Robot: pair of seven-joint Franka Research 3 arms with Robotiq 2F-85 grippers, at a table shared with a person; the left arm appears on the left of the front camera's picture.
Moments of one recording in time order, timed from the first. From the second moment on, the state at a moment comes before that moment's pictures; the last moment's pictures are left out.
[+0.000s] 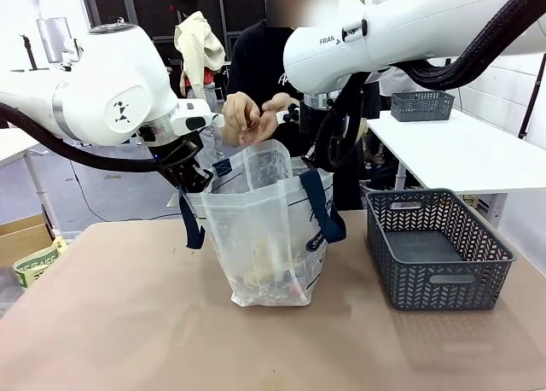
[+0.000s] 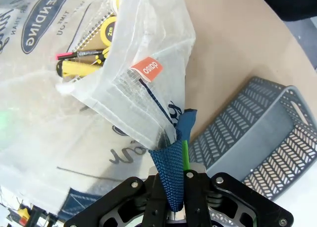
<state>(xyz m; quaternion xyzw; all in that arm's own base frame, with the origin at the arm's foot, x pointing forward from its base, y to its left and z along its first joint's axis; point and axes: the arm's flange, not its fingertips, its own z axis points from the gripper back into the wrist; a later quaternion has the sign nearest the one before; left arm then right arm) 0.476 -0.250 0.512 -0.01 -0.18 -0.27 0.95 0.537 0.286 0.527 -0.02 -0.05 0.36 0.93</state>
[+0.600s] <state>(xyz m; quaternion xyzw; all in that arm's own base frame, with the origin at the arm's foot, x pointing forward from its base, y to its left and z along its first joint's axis) 0.476 -0.250 0.512 -0.01 -0.18 -0.27 0.95 0.537 0.286 0.527 -0.02 -0.05 0.36 0.93</state>
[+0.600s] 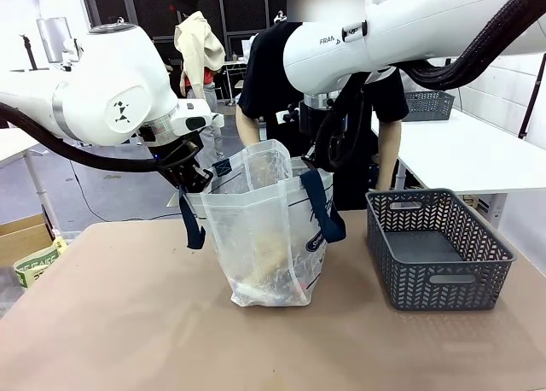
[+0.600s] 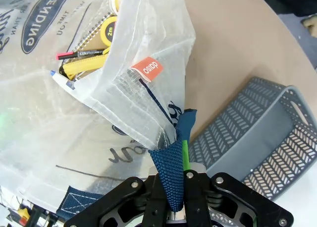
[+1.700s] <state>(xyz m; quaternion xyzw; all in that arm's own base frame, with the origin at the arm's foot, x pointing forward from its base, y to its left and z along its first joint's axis) 0.476 -0.250 0.512 -0.01 -0.18 -0.27 0.95 0.537 0.286 0.527 -0.02 -0.05 0.36 0.93</state>
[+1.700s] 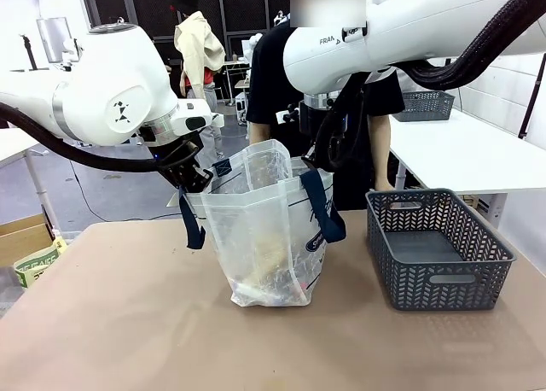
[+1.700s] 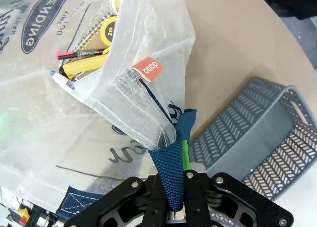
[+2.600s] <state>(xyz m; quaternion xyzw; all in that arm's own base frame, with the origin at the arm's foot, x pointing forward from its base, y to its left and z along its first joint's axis) 0.476 -0.250 0.512 -0.01 -0.18 -0.27 0.95 0.537 0.286 0.527 -0.02 -0.05 0.36 0.93</state>
